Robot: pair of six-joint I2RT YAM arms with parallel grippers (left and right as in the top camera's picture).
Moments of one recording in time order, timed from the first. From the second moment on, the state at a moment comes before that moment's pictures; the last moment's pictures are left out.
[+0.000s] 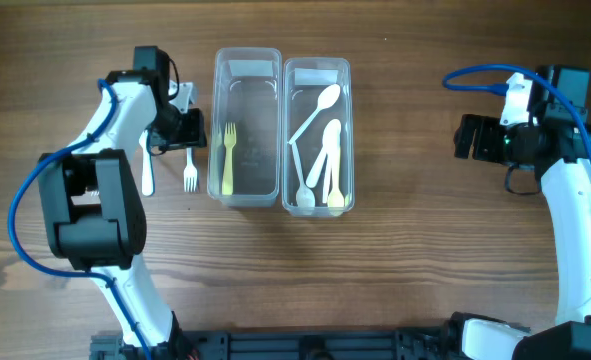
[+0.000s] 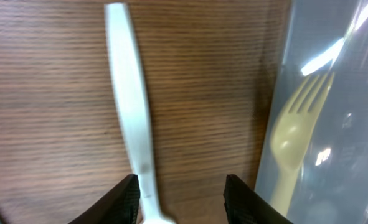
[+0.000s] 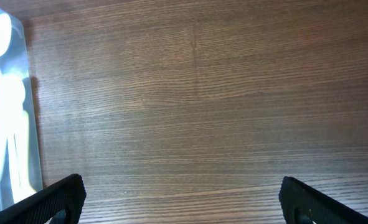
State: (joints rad) left arm 0.01 2.06 1.47 -0.89 0.18 0.00; right arm -0.18 1.41 1.23 -0.95 -0.08 -0.01
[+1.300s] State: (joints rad) left arm 0.02 2.04 1.36 -0.84 0.11 -0.03; right arm -0.18 1.41 1.23 -0.95 -0.08 -0.01
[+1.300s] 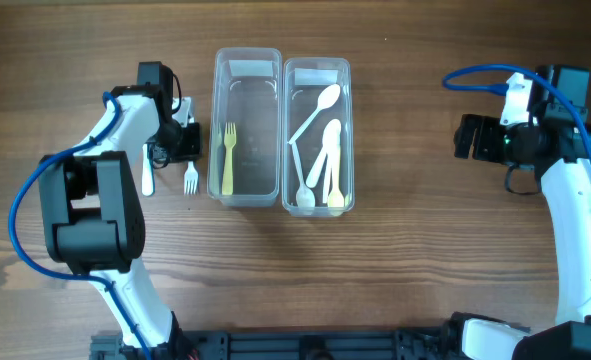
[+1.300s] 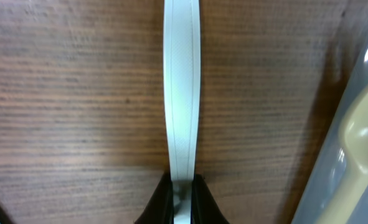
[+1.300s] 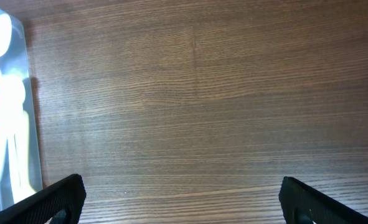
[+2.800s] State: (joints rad) left arm -0.29 1.91 1.70 -1.14 0.07 -0.30; right arm -0.18 1.41 1.23 -0.94 -0.08 -0.01
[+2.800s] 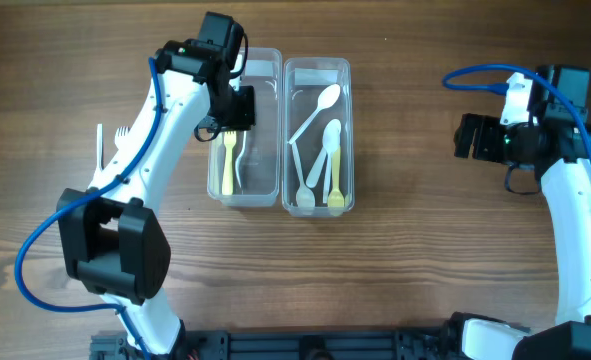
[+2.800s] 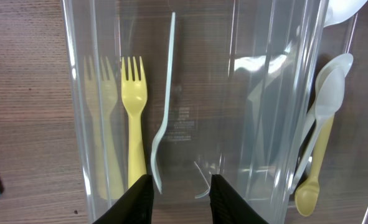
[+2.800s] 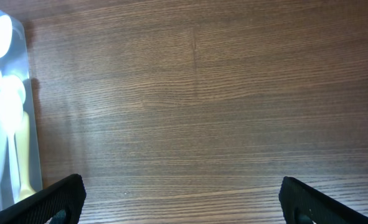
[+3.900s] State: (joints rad) left arm 0.08 1.84 1.48 -0.97 -0.15 -0.11; right arm -0.18 1.41 1.23 -0.94 -0.08 -0.01
